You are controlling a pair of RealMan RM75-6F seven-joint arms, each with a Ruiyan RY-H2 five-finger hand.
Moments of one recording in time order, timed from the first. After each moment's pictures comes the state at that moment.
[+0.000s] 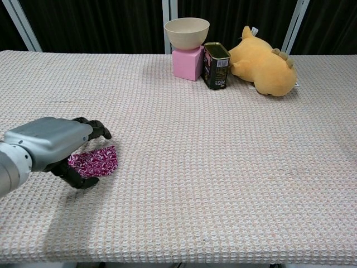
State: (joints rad) left arm -0.62 -1.75 -0.06 -1.88 0.70 1.41 1.10; right arm 0.17 -1.32 0.13 -1.17 -1.48 1.48 0.25
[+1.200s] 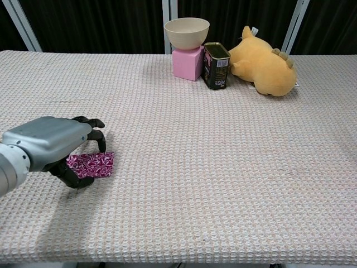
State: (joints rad) left arm -0.62 -1.73 -0.03 -1.86 0.74 1.40 1.05; right arm 0.18 -1.32 0.12 -1.19 -1.48 1.46 0.23
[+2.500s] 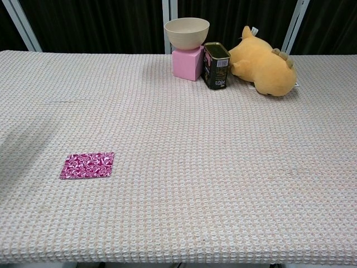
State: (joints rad) left arm -0.32 -1.23 0.19 -1.66 1.35 1.60 0.22; right arm 0.06 -1.22 0.02 -1.29 -1.47 1.48 0.11
